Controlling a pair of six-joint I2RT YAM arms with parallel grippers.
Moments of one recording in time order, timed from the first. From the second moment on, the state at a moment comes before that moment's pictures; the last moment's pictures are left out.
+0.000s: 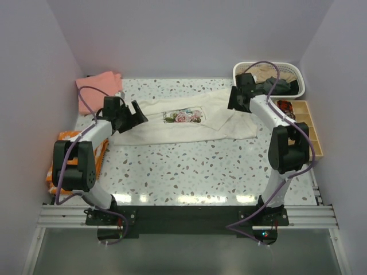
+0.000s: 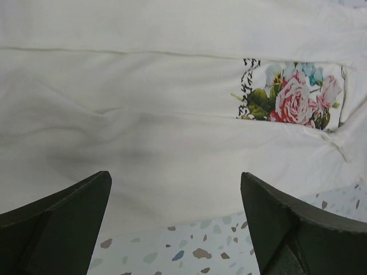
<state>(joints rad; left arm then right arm) -0.03 1.60 0.99 -0.18 0.21 -0.50 0.20 1.86 1.53 -0.55 0.29 0.35</state>
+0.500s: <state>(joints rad) -0.08 1.73 0.97 -0.15 0.25 -0.50 0.20 1.94 1.48 -0.58 0.25 0.38</state>
